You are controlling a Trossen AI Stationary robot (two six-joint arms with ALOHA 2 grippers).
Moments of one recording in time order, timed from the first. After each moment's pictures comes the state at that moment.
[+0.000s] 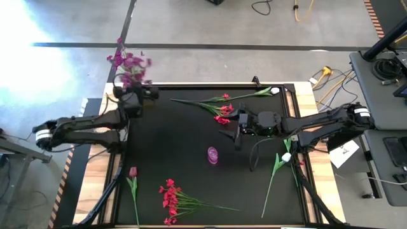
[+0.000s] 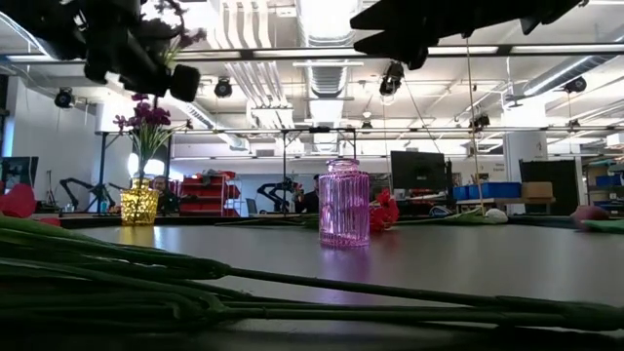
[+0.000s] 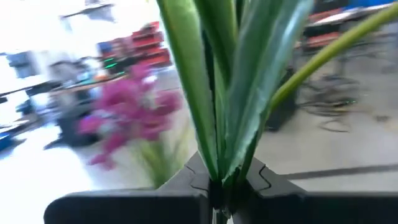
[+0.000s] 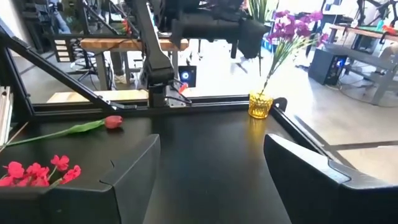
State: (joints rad) left arm 0.40 0.91 0.46 0.46 -1.27 0.18; right arm 0.02 1.25 0.71 0.41 0.19 -0.01
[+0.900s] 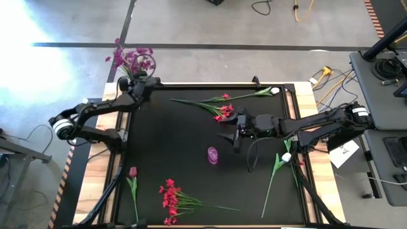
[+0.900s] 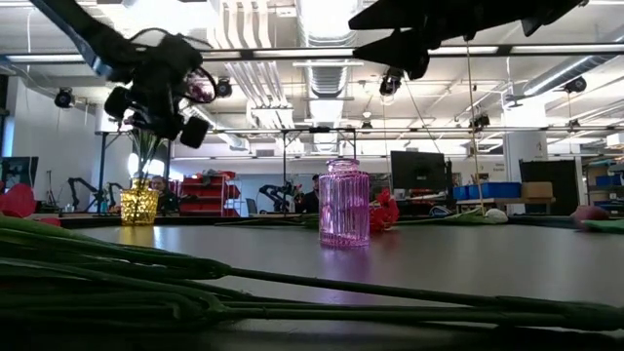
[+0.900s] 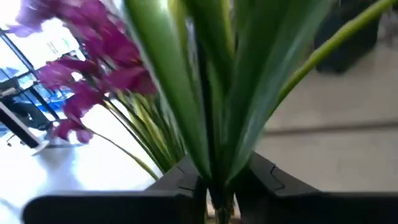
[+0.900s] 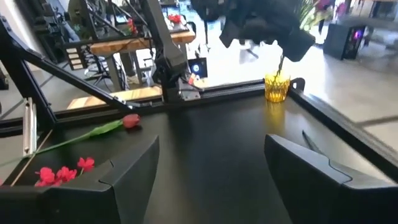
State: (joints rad) left arm 0.74 1.26 0.63 0.15 -1.14 -0.12; right arm 0.05 1.27 0.71 0.39 0.18 0.13
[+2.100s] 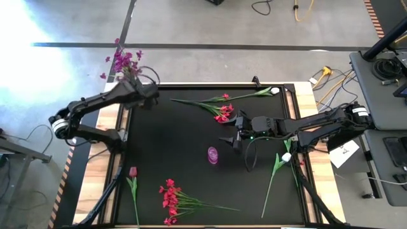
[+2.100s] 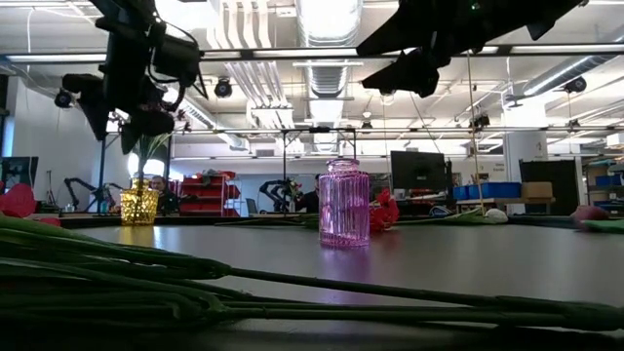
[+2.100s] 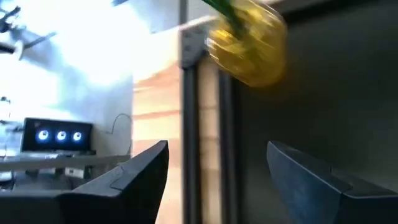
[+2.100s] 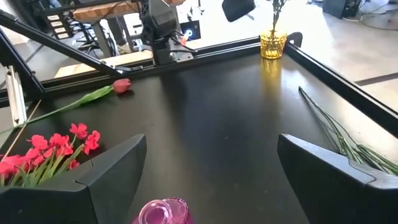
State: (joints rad) left arm 0.62 1.26 0.98 -1.29 -0.70 -0.80; right arm 0.05 1.27 0.71 0.24 0.19 0.20
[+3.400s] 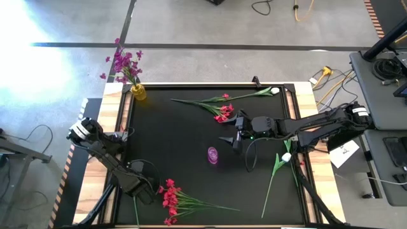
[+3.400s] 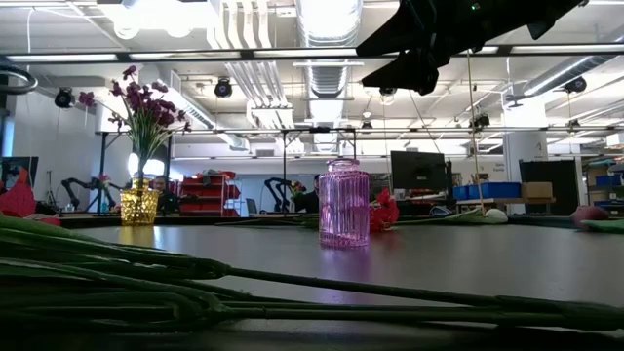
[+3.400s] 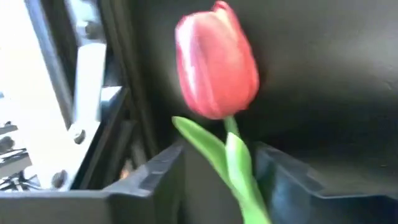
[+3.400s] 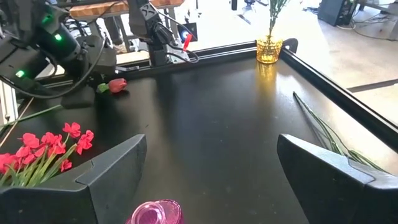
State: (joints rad) left arm -0.84 1.69 0.88 -1.06 0.25 -2.19; right arm 0.05 1.27 0.71 0.24 0.21 0.16
